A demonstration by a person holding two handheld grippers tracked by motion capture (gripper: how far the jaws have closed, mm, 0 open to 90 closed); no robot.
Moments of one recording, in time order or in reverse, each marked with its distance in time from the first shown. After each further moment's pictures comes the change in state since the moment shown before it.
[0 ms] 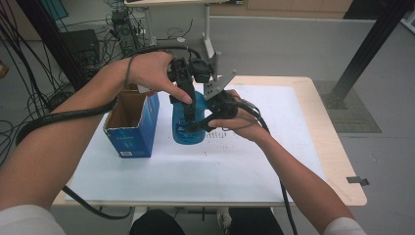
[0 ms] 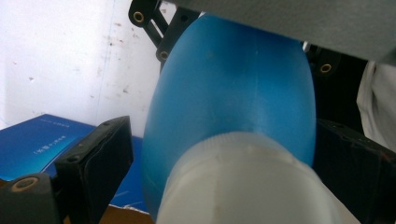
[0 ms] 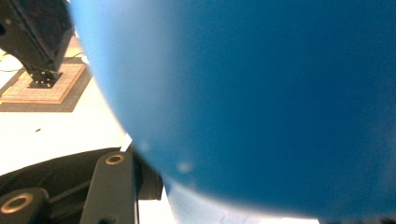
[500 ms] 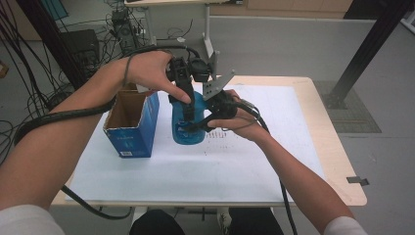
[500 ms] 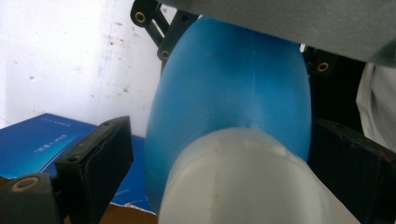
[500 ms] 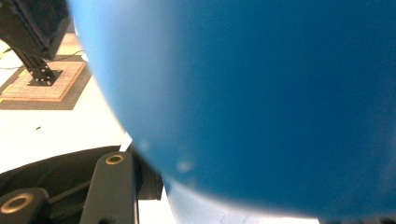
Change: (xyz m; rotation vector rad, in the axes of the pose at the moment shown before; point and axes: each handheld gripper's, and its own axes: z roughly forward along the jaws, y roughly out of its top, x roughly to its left) left arm 0.001 -0.002 -0.001 0.001 0.002 0.000; right arm -0.001 0.001 0.002 0.003 0.002 -0.015
